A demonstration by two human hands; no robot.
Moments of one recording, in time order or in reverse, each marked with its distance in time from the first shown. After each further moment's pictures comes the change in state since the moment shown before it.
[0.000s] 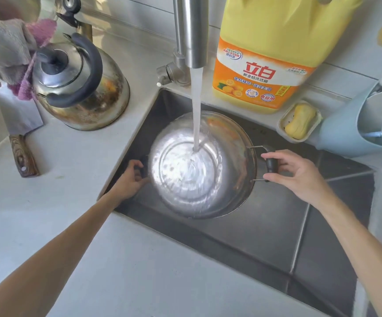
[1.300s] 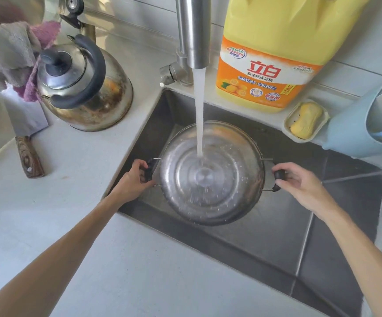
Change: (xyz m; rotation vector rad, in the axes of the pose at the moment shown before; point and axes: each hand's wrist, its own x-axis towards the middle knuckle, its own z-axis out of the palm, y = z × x) left_hand -0.007 0.004 -0.004 0.193 0.033 0.161; right_hand -0.012 0.032 0.006 0.024 -0.029 0.239
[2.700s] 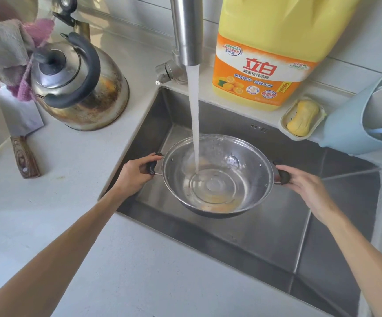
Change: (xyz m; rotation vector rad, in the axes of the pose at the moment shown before) left_hand 0.003 0.031 -0.005 -0.161 0.053 0.115; right_hand 0.009 0.051 -0.006 0.325 0.079 0.036
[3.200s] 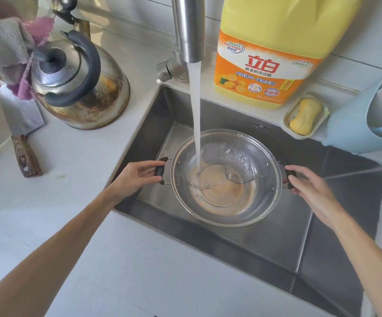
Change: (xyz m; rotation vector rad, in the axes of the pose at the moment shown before) left_hand -0.010 -0.005 -0.008 -0.286 -0.200 -0.028; right_hand -0.010 0.006 -0.007 0.033 0.042 0.079
